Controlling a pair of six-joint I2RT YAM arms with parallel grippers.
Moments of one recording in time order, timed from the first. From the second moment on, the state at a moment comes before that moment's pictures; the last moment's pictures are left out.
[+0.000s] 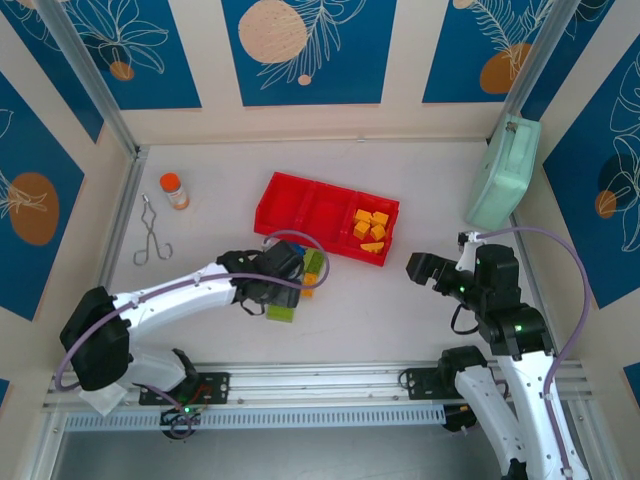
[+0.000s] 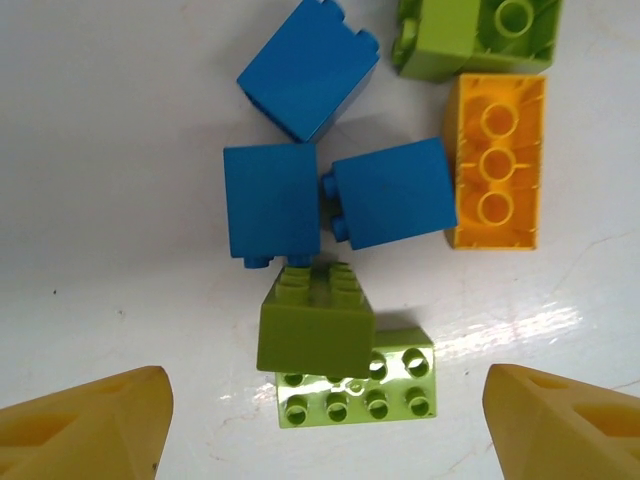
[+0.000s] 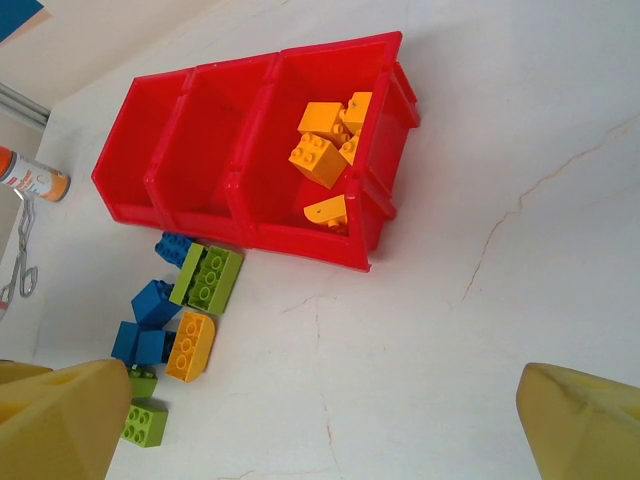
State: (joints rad) left arm -0.92 1.37 0.94 -0.82 -0.21 -0.65; right arm 0.14 0.51 0.78 -0.90 -0.22 0.47
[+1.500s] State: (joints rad) left arm -0.84 1.46 0.86 -0.66 -0.17 -0.64; right arm 0.15 0.53 0.78 -0.90 -0.21 0.47
